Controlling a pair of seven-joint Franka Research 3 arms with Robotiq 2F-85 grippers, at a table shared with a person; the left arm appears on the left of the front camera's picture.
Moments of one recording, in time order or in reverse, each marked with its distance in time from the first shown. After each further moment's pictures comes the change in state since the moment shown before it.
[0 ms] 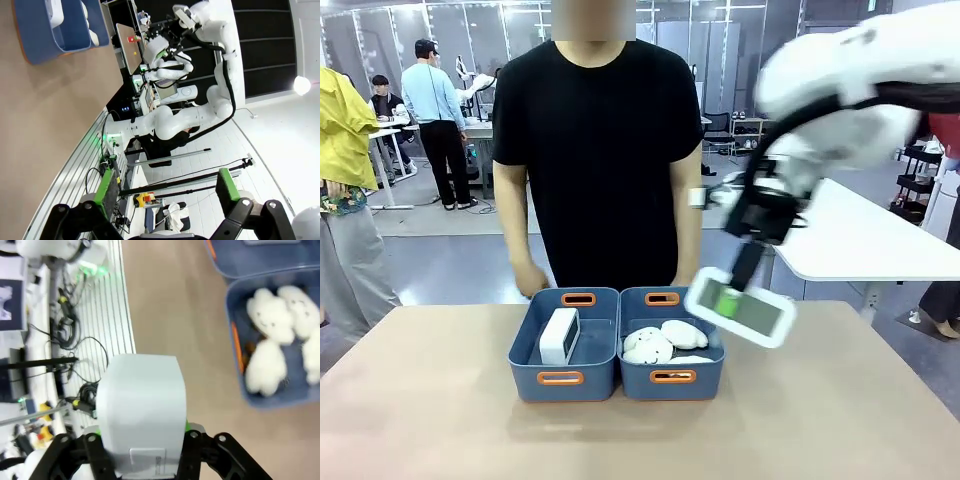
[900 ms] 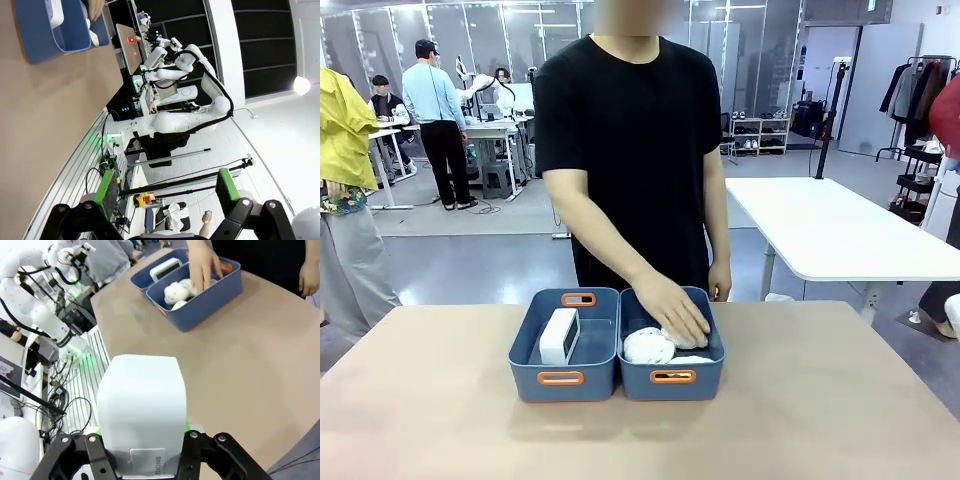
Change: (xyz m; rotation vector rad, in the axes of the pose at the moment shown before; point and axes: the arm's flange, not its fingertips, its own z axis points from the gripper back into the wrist) left arm 0.000 0.000 0.000 0.000 -0.001 -0.001; right arm -0.449 -0.006 0.055 -0.123 -0.837 -0.142
